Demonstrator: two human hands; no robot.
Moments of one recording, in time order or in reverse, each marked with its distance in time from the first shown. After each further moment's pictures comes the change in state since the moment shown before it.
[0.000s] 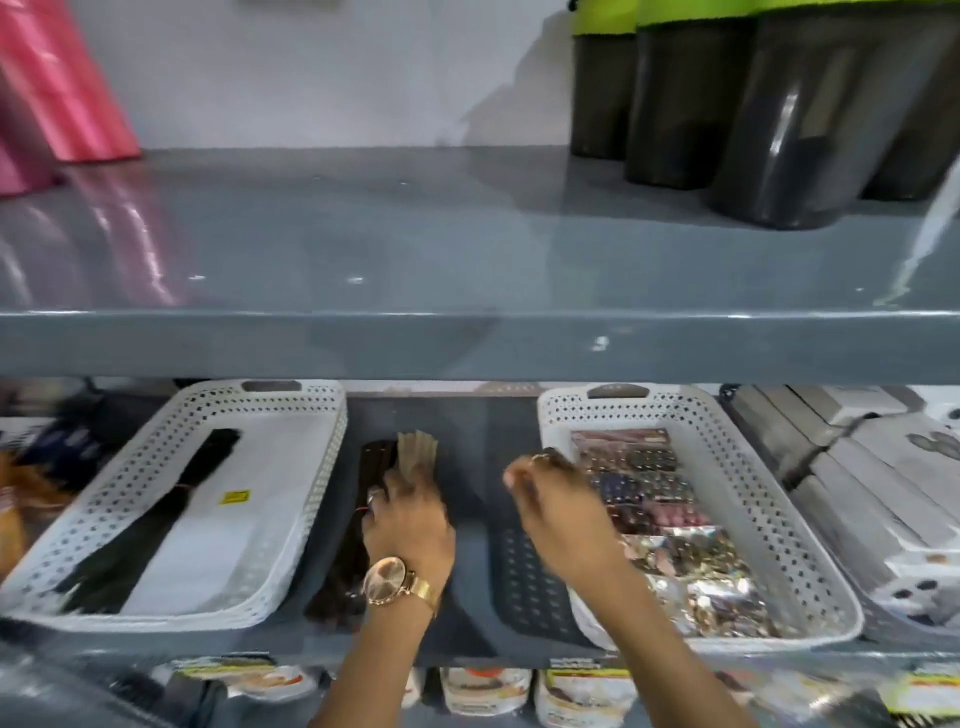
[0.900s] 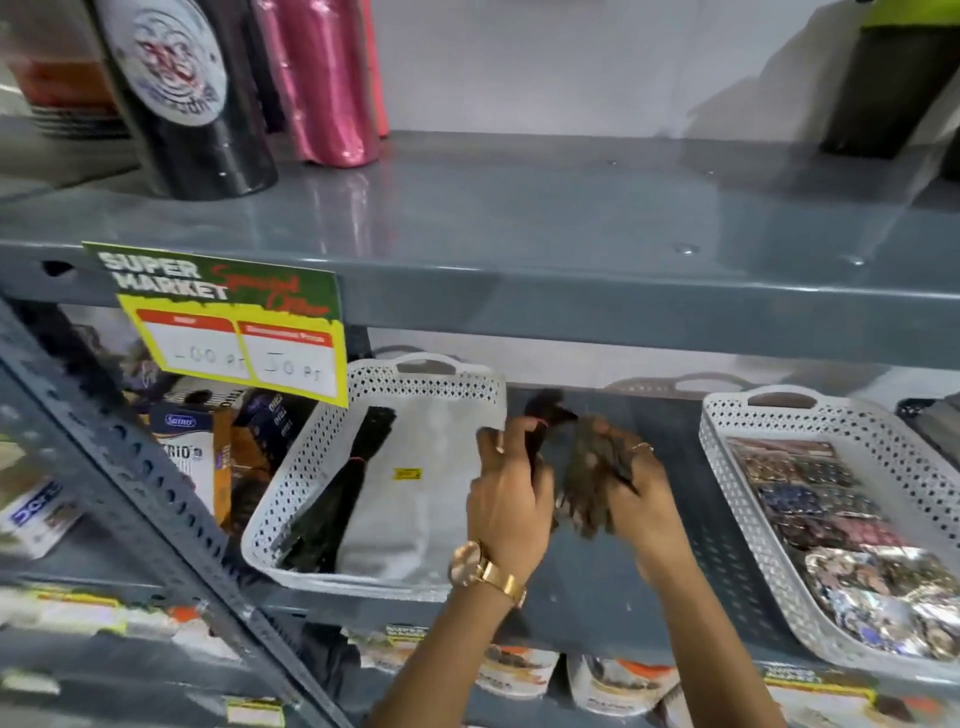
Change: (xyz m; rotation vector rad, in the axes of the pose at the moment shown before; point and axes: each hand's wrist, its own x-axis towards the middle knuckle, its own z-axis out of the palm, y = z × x) left_hand 0.024 -0.124 -0.059 -0.662 0.102 0.151; right_hand 0.028 -0.113 0.105 0.716 0.117 0.198
